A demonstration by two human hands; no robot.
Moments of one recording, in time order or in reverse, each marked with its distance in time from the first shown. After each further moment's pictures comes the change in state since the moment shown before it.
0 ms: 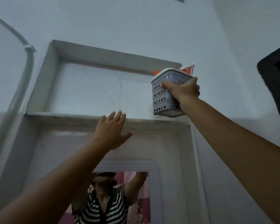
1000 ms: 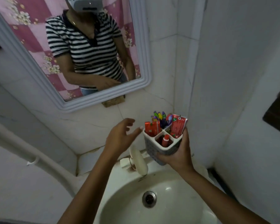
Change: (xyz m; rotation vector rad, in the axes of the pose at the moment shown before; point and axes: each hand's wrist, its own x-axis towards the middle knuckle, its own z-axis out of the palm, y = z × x) left_hand -0.475 0.147 0.182 -0.826 -0.985 -0.448; right_hand -0.655 0.366 -0.239 -0.156 -0.462 0.715
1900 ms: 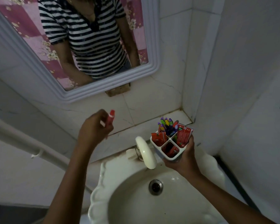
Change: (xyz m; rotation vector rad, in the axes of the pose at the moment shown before) left_hand 0.016 -0.089 -0.057 0.246 0.142 0.044; right_hand -0.034 0.066 0.012 -0.240 -0.089 0.149
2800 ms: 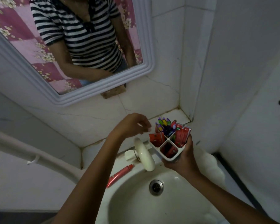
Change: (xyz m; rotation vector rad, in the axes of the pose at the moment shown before) left_hand 0.040 0.081 0.065 -0.192 -0.622 0.162; right_hand 0.000 0.007 0.003 0.081 0.000 0.053
